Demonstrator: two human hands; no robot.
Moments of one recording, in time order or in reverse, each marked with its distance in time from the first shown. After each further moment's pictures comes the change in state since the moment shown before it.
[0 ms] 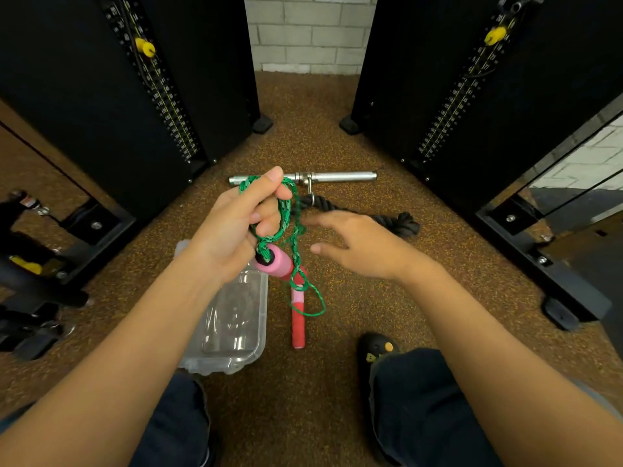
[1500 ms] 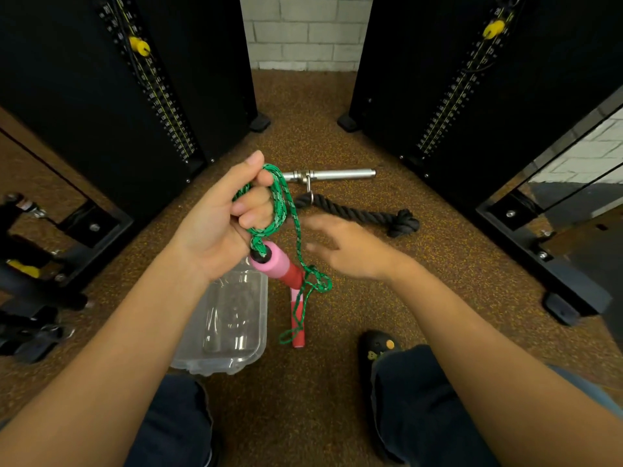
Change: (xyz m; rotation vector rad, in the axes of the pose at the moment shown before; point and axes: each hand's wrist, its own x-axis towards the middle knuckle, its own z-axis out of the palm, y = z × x) left_hand -0.001 0.012 -0.005 -0.234 -0.090 -0.045; right_hand 0.009 0.002 0.016 0.094 -0.027 0.033
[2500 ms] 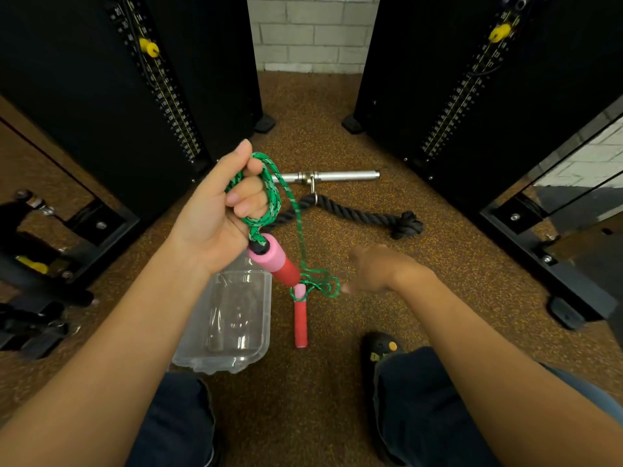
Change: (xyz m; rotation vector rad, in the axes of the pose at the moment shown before) left_hand 0.001 0.006 -0.007 -0.070 0.018 0.033; right_hand -0.006 0.030 0.010 -0.309 -0.322 0.535
